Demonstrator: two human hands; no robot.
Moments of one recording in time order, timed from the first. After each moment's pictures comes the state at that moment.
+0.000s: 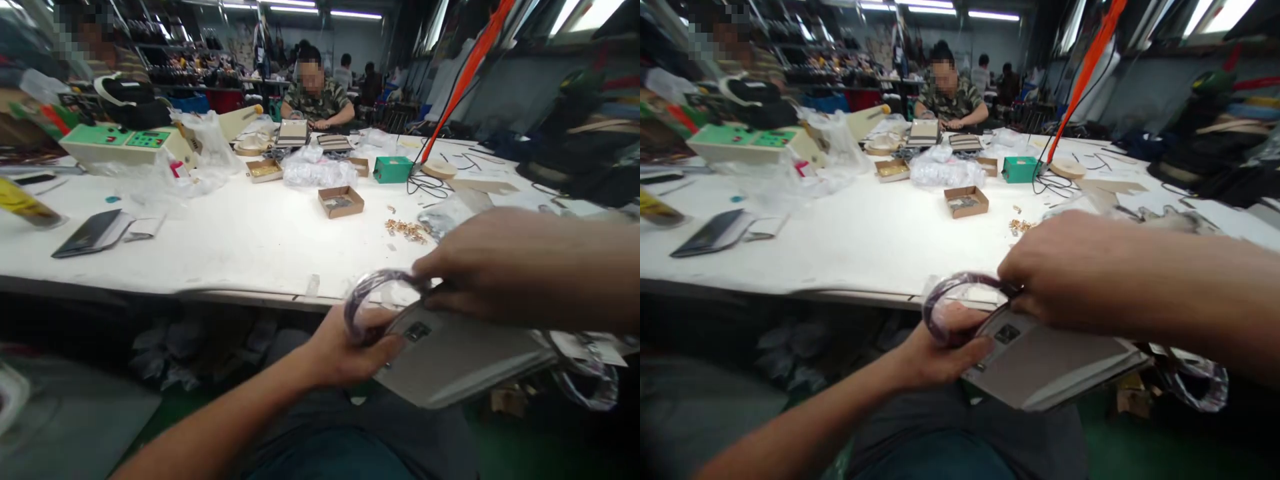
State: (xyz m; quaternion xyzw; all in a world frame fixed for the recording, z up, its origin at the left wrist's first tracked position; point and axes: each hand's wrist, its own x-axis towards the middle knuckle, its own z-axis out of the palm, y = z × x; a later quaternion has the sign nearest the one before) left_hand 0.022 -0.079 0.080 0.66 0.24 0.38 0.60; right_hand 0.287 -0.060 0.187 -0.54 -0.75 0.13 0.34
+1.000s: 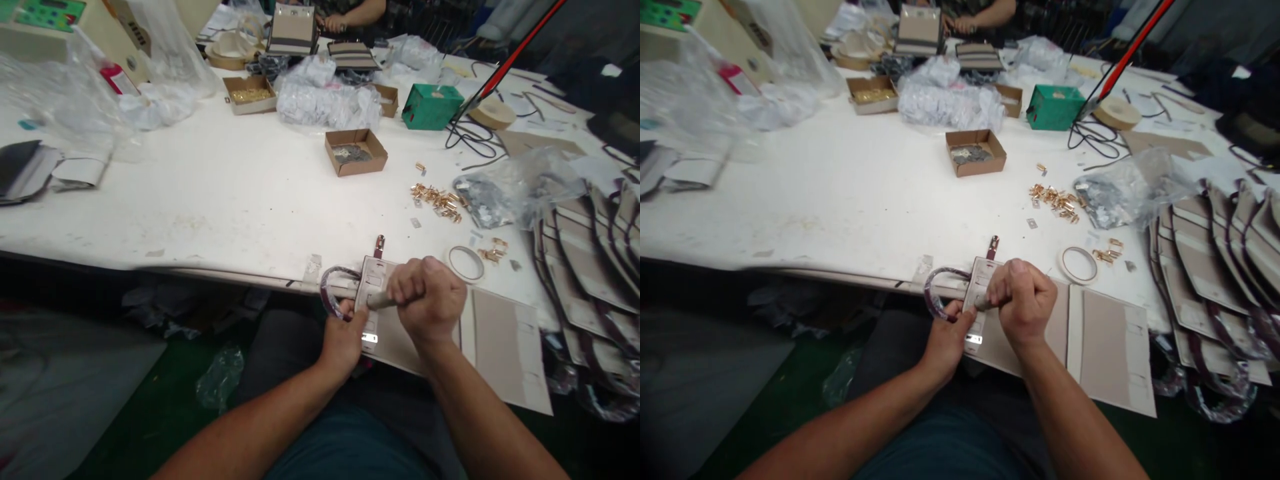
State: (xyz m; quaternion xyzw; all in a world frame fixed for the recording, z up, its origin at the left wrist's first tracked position) left_hand 0.071 -0.075 -0.065 0.26 0.51 0.42 0.70; right_hand 0.184 -0.039 0.027 -0.45 -0.43 0.35 0.70
